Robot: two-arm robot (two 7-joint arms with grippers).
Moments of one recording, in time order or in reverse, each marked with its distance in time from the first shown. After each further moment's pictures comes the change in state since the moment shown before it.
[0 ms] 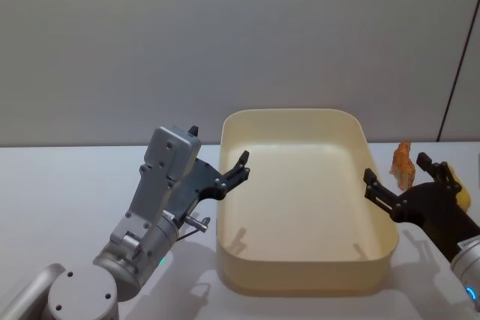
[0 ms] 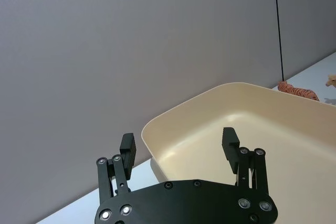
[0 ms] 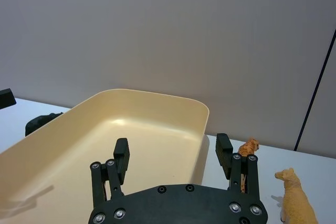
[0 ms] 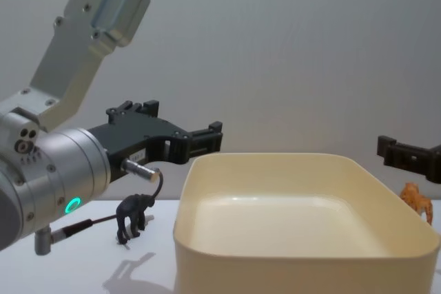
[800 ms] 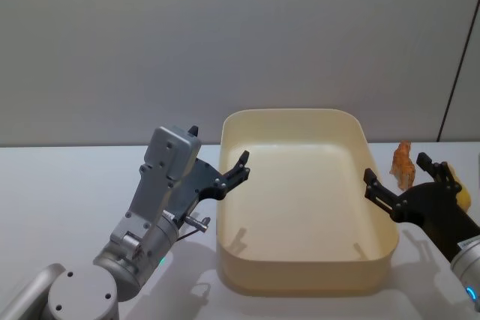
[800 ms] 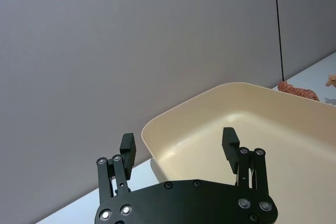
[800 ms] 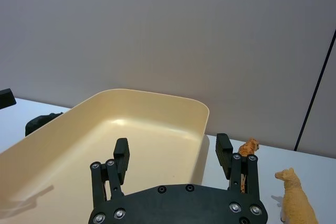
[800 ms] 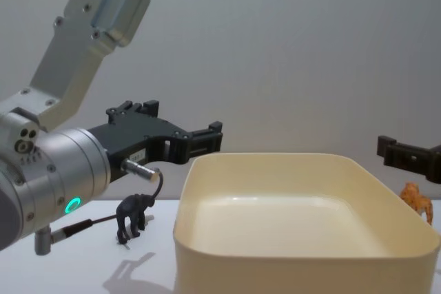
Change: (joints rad) left arm 0.000 0.000 0.000 0.000 0.000 0.000 0.000; right arm 0.000 0.000 0.000 0.000 0.000 0.000 0.000
